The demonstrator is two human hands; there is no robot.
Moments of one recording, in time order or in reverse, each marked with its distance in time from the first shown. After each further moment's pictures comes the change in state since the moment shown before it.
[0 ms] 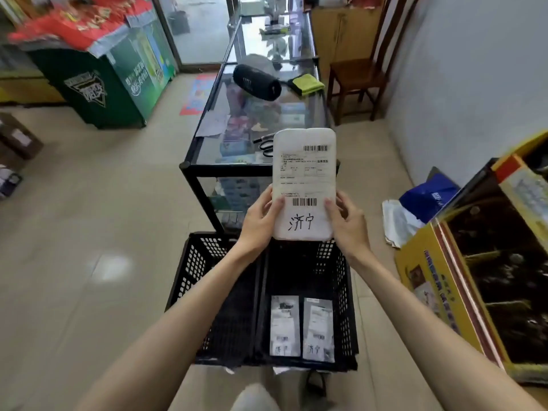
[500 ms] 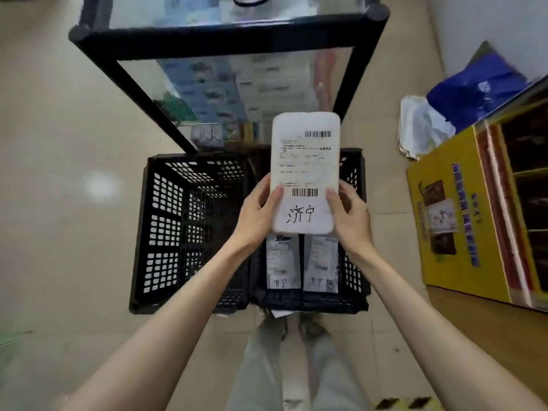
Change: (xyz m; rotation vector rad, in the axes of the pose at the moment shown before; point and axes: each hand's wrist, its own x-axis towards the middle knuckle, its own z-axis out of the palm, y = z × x) left_hand 0.022 -0.226 0.002 0.029 -0.049 -0.333; right_hand 0.002 0.217 0.035 -0.016 0.015 0.392
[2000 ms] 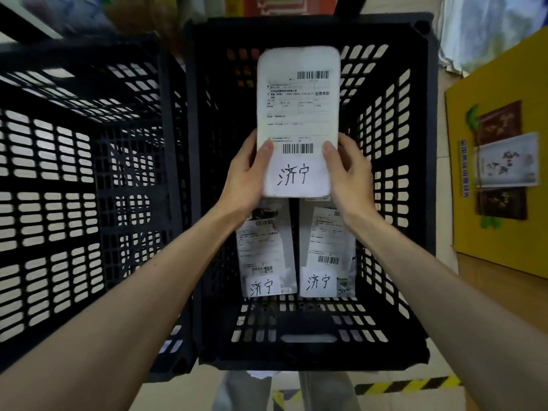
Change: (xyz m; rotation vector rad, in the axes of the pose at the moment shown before) left_hand 0.164 -0.267 0.044 0.006 -0.027 -0.196; right_hand 0.169 0.261 0.035 -0.044 0.063 0.072
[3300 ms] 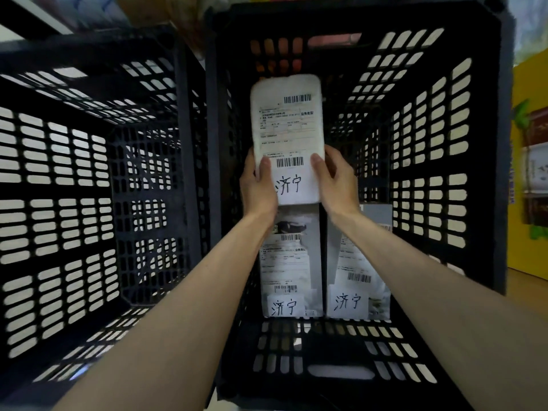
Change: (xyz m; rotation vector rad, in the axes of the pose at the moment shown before) left_hand 0.041 -0.058 -0.001 -0.071 0.401 -0.190; right_hand 0.037 0.052 0.065 -0.104 -0.055 0.075
